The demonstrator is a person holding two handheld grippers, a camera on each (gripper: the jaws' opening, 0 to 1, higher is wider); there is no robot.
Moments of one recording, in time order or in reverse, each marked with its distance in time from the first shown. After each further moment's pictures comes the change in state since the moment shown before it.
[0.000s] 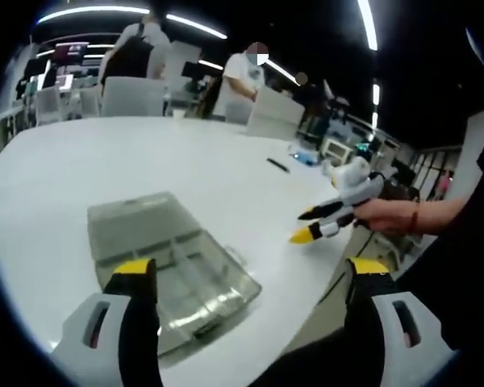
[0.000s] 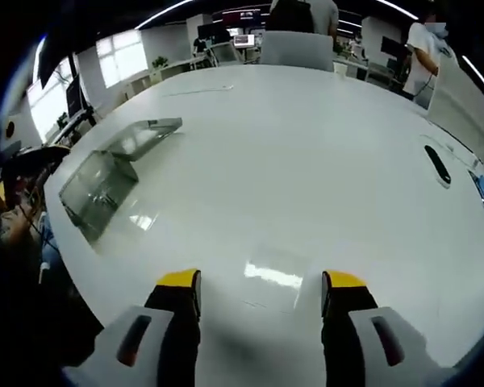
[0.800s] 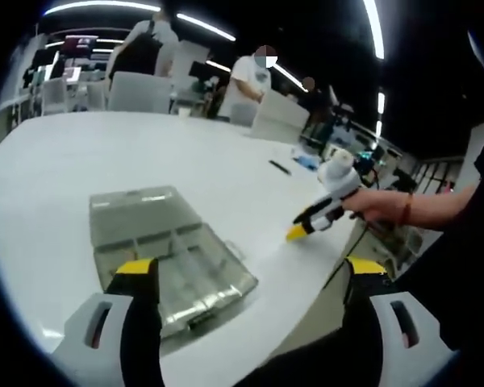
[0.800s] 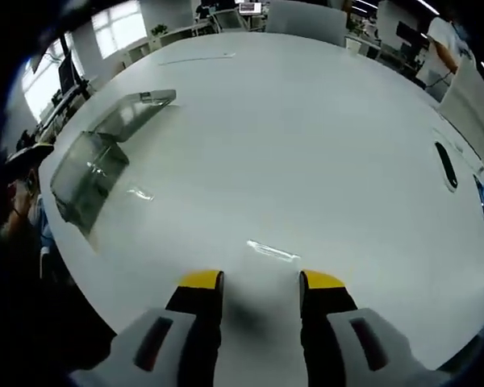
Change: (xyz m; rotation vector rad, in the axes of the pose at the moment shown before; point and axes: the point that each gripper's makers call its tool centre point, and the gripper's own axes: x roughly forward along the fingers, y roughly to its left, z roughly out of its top) left arm -0.004 -0.004 -0.011 -0.037 -0.003 -0.001; right arm 0.004 0.003 -0.002 -0.034 0.181 0.011
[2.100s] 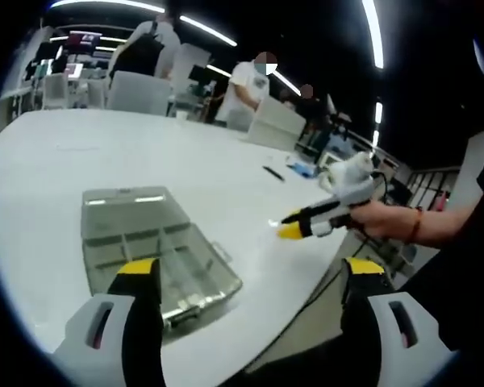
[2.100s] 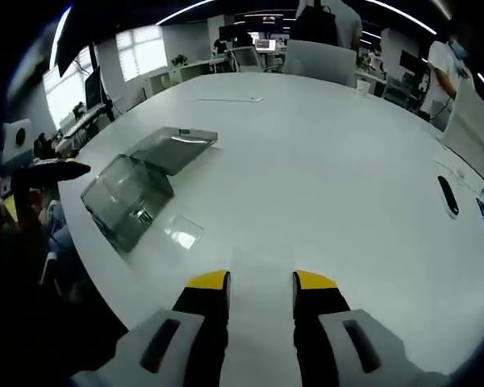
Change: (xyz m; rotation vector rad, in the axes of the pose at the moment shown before) left arm 0.000 -0.013 -0.001 -0.041 -0.038 -0.027; right arm -0.035 0.044 0.032 -0.044 -0.268 0.046
